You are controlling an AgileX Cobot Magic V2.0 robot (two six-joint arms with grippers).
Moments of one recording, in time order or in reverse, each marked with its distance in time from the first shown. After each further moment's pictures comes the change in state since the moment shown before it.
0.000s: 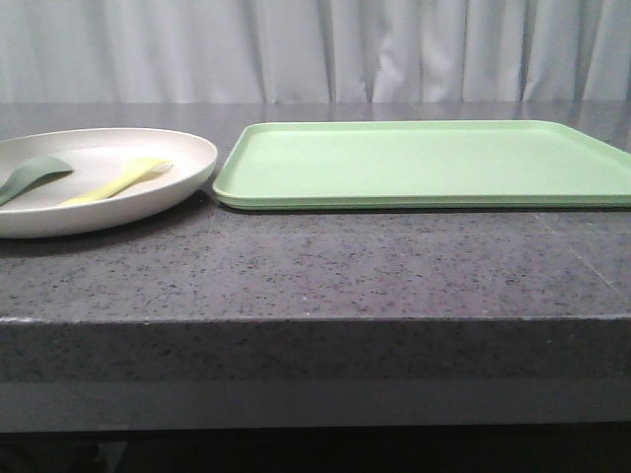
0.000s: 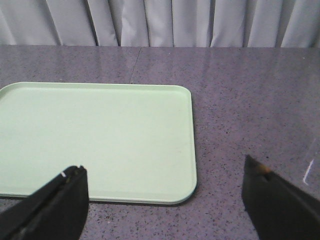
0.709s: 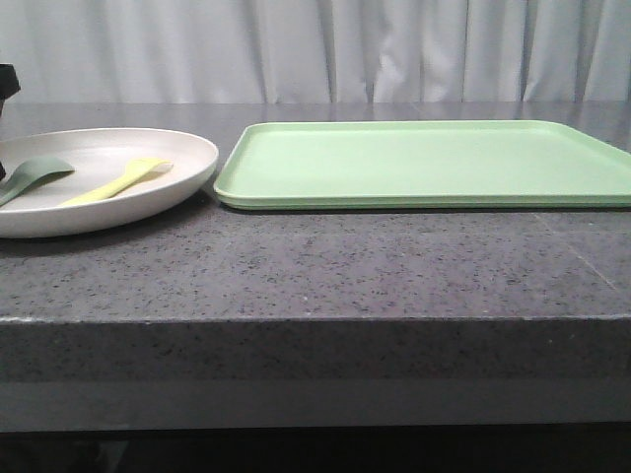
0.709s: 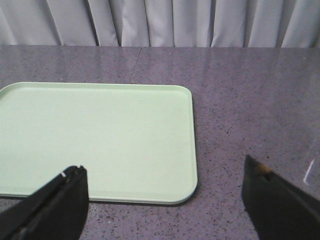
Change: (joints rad) left arm 0.000 0.136 -0.004 0.000 -0.048 0.000; right arm 0.000 0.000 0.000 0.000 0.000 0.000
